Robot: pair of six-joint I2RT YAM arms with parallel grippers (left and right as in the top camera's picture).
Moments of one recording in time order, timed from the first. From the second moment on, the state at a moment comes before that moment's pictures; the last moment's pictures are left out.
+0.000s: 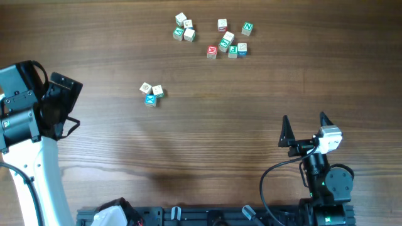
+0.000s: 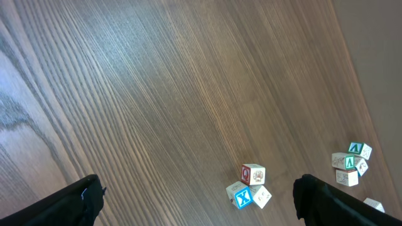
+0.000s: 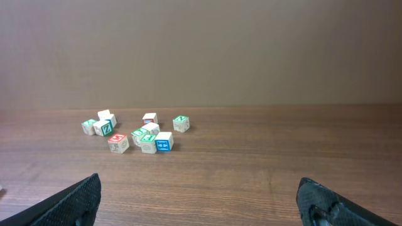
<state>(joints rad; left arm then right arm) 0.37 1.22 1.28 -1.06 -0.05 -0.78 0.05 0.01 0.01 0.00 -0.06 0.06</state>
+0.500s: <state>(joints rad) 0.36 1.22 1.28 -1.06 -0.05 -0.78 0.05 0.01 0.01 0.00 -0.06 0.06</state>
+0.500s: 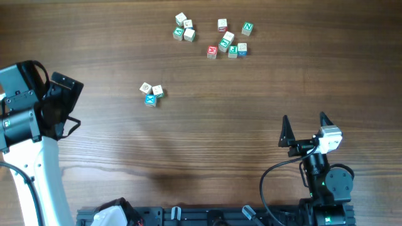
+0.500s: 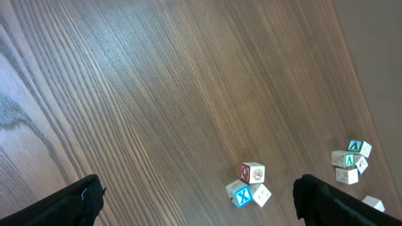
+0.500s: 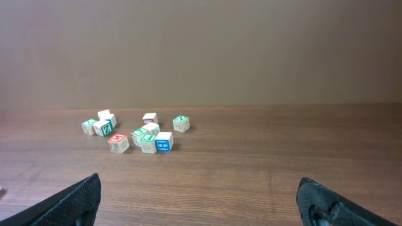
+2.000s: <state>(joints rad) 0.00 0.05 0.01 -0.06 -0.17 -0.62 0.05 0.01 0.01 0.00 -0.06 0.07</state>
